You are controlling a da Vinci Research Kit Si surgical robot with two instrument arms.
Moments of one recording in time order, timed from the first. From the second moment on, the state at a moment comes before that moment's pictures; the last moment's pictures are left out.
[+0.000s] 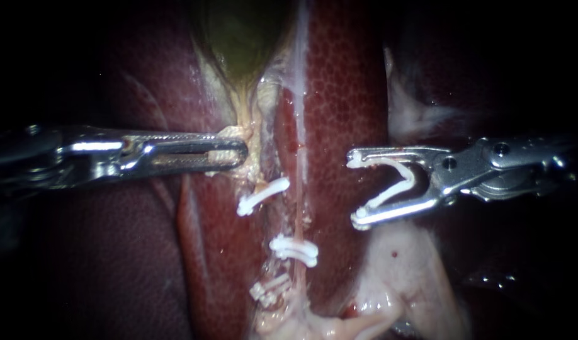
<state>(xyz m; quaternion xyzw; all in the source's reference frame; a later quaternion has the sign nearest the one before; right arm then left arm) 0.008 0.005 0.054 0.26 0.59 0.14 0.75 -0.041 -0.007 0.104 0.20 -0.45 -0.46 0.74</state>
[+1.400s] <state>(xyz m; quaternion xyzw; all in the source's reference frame) 0.009 0.004 0.055 0.27 0.59 0.15 0.75 -0.033 0.000 0.096 0.17 -0.46 -0.49 0.72</state>
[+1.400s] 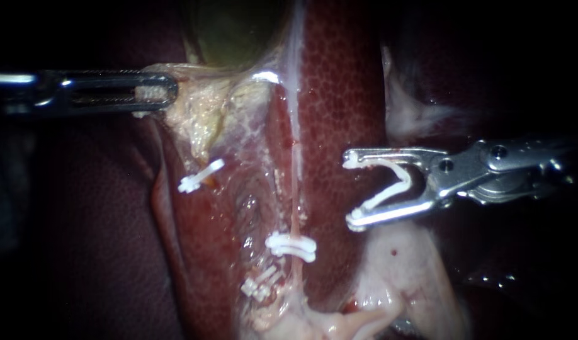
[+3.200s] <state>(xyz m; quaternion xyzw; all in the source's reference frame) 0.018 -0.003 0.071 0.39 0.50 0.30 0.71 -0.034 -0.001 0.097 0.17 -0.46 -0.49 0.72</state>
